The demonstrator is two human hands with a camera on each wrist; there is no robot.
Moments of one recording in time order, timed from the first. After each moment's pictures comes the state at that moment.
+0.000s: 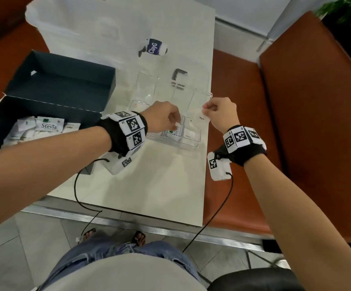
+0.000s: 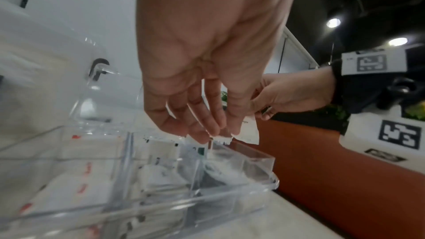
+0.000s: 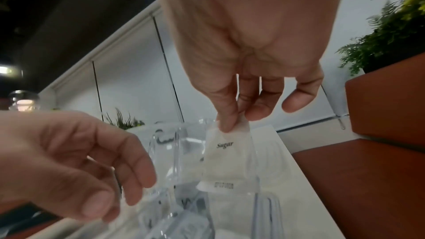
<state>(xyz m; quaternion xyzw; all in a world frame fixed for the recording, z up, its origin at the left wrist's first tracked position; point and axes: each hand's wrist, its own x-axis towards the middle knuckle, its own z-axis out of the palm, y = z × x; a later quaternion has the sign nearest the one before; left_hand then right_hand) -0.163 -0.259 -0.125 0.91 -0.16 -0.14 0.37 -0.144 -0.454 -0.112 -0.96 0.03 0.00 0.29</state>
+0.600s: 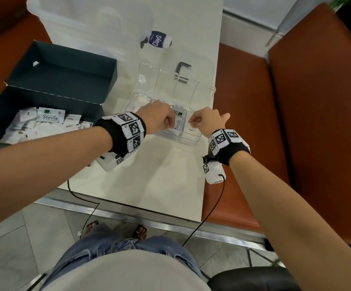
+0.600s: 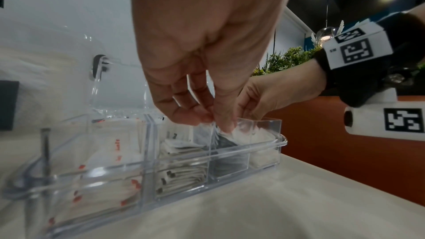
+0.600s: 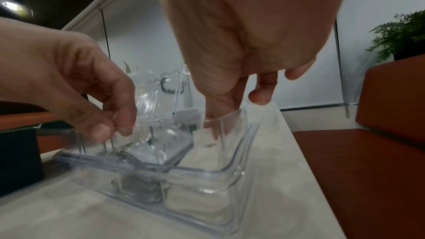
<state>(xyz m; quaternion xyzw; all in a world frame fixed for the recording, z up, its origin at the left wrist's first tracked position) -0.172 -0.255 -0.143 0.95 -0.18 -0.12 0.24 -0.149 -0.440 -0.158 -0.99 -0.02 0.07 0.13</state>
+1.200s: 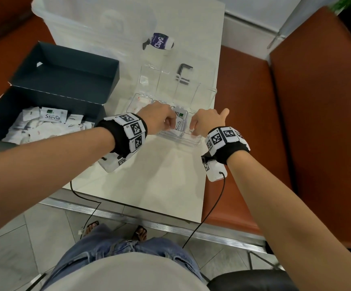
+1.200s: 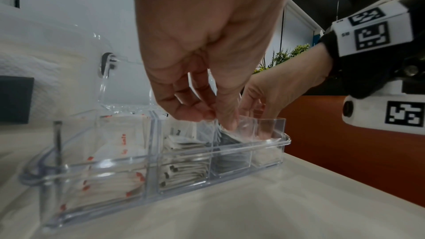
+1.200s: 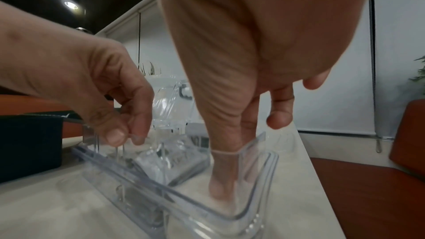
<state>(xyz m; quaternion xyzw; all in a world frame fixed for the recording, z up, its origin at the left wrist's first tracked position) -0.170 -0.253 -0.148 0.95 -0.18 -0.10 0.25 -0.147 -0.429 -0.145 -0.99 -0.05 0.14 -0.06</state>
